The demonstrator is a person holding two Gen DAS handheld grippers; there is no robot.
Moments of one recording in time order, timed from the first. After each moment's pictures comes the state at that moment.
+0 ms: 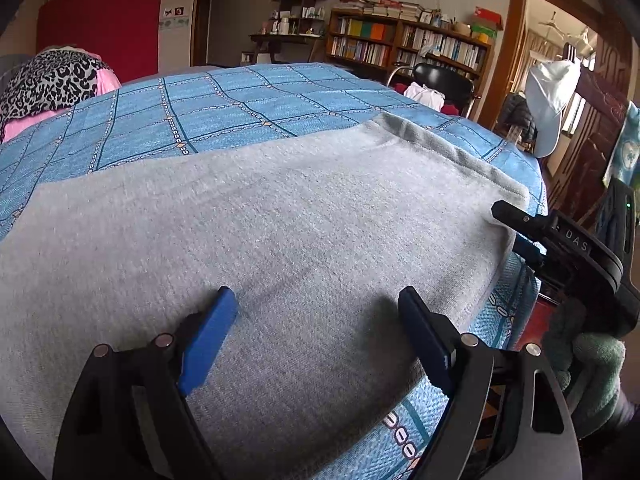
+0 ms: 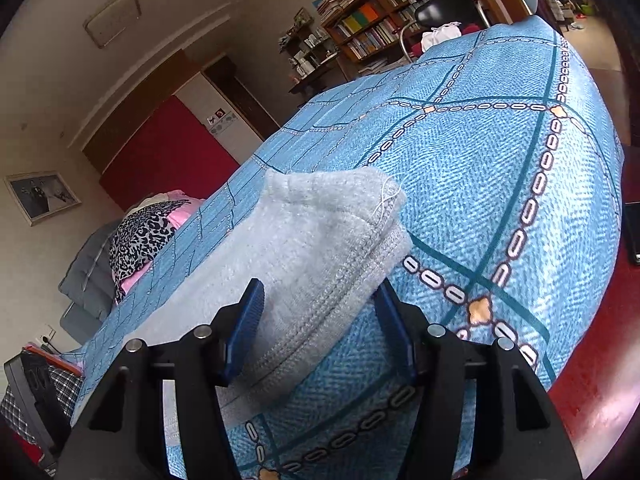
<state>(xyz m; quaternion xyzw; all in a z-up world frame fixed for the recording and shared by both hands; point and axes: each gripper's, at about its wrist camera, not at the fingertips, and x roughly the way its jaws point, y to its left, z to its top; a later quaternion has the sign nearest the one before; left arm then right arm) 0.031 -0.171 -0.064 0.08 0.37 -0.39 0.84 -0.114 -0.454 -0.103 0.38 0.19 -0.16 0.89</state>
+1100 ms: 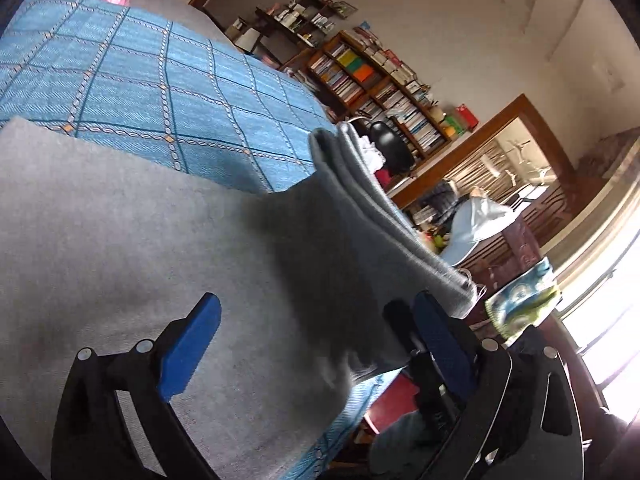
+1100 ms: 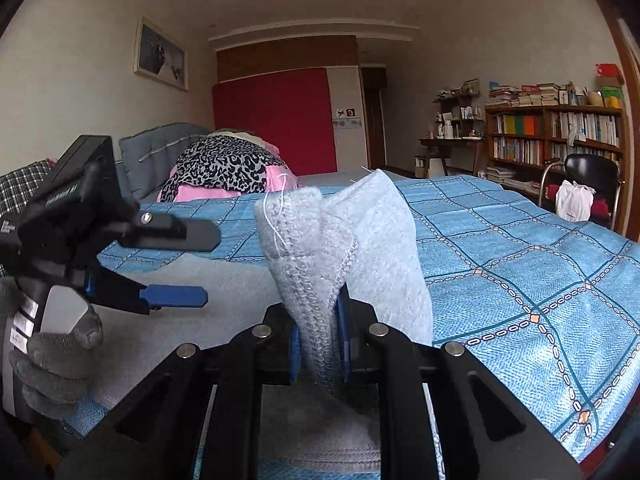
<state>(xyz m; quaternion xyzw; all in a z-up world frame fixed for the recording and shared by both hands) 0.110 -0.108 -0.015 -0.20 0.45 -0.49 0.72 -0.047 -0.287 -0.022 0.06 0.17 -0.03 0.98</state>
